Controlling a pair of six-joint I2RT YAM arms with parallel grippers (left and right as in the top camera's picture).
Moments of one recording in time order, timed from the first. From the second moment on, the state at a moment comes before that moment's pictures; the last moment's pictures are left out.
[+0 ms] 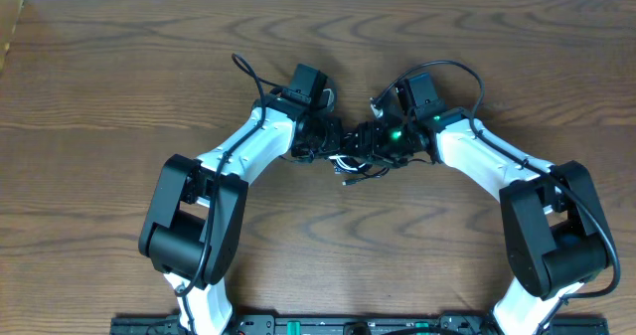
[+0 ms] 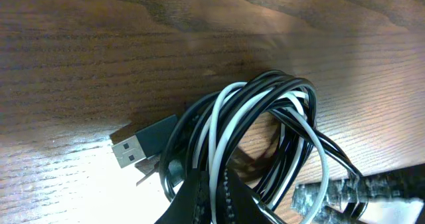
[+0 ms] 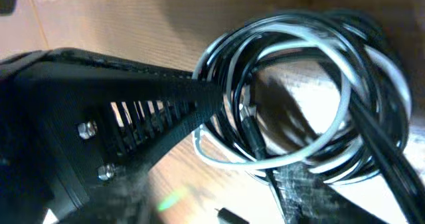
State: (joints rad) left arm -0.41 1.94 1.26 -0.57 0.38 -0.48; right arm 0.39 1.87 1.12 -0.38 -0.70 0.60
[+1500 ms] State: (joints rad) left arm -0.41 1.94 1.26 -0.71 0.47 -0.26; right arm 0.33 1.87 1.12 -0.28 -0.56 0.93
